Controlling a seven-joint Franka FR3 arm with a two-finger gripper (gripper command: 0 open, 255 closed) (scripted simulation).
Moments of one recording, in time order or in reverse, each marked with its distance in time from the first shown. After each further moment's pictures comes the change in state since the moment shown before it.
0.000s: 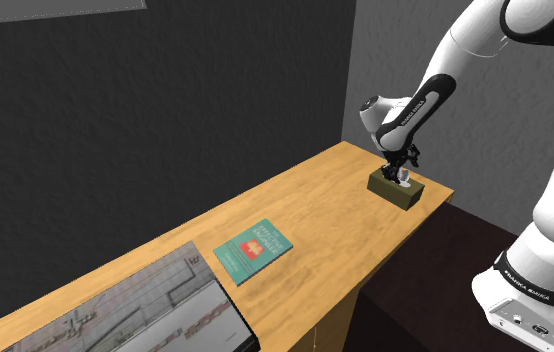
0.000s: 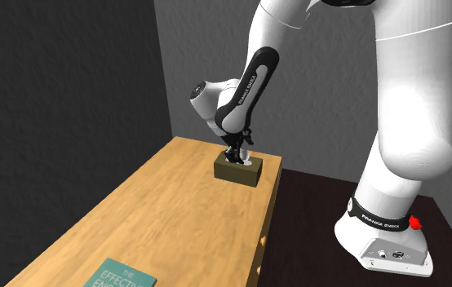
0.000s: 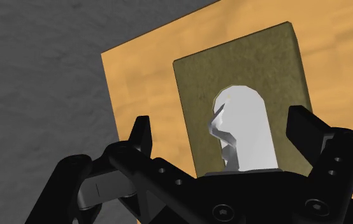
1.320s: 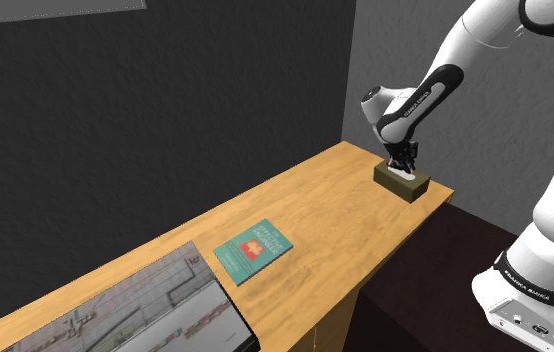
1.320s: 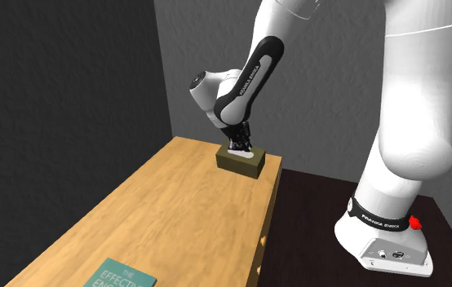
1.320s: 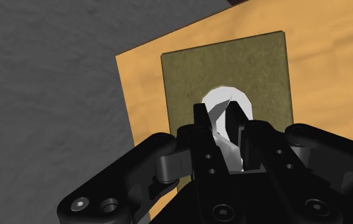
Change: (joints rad) arm 0.000 -0.074 0.005 -0.011 0.021 -0.055 -0.038
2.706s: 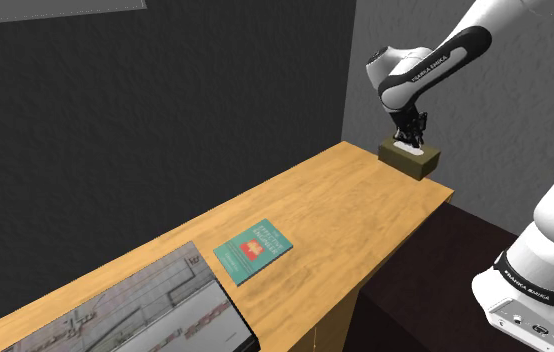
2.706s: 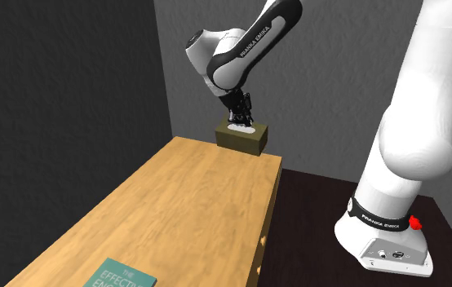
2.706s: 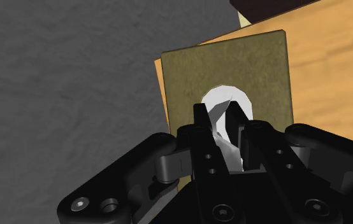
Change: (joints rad) arm 0.010 -0.215 0.016 0.041 0.070 -0.231 -0.131
